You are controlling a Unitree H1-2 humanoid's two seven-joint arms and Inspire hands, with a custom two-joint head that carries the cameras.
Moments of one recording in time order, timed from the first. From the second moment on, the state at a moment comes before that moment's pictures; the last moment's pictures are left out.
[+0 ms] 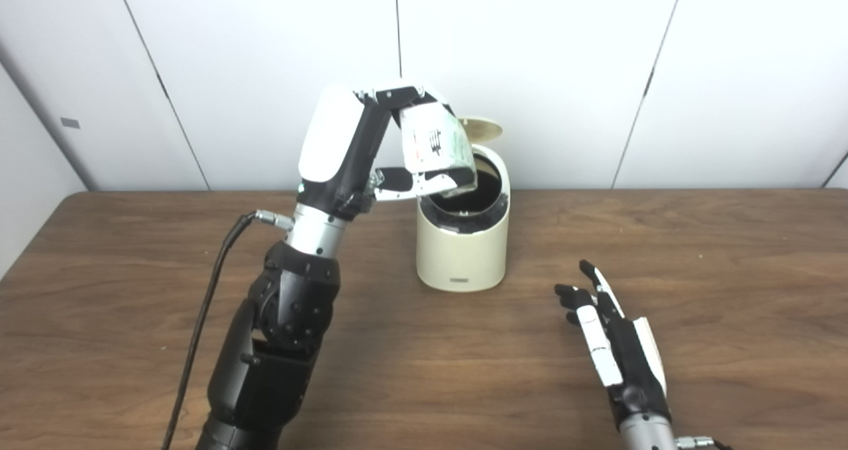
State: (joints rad) left arm -0.54 0.13 -0.14 -0.11 0.59 -0.23 0.09; right arm 0.05 0.03 0.11 -0.29 -0.30 0.23 -0.07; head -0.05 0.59
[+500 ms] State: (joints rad) left arm -0.61 0.18 -0.27 0.16 0.69 -0.45 0.37; right arm 0.05 0.04 0.11 -0.29 -0.30 0.23 -0.08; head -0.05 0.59
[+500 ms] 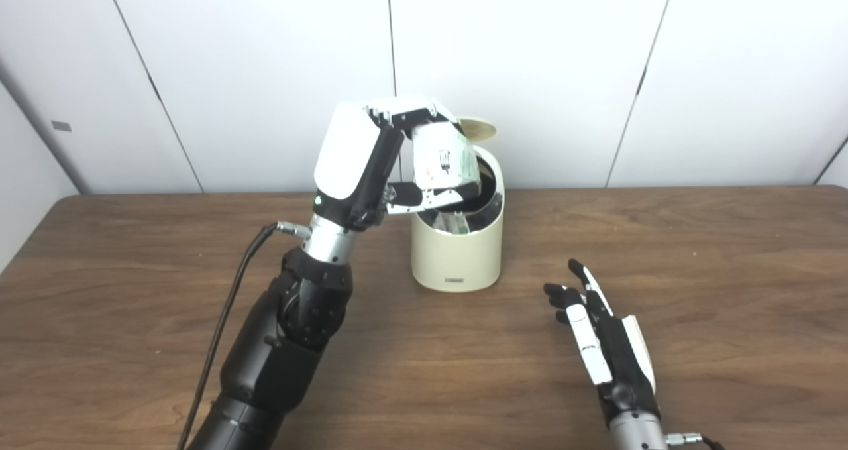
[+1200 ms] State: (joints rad) left arm -0.69 0.24 -0.43 0.40 0.74 -0.45 0.64; right arm 0.06 0.04 0.11 -0.31 -0.30 0.25 -0.07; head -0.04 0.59
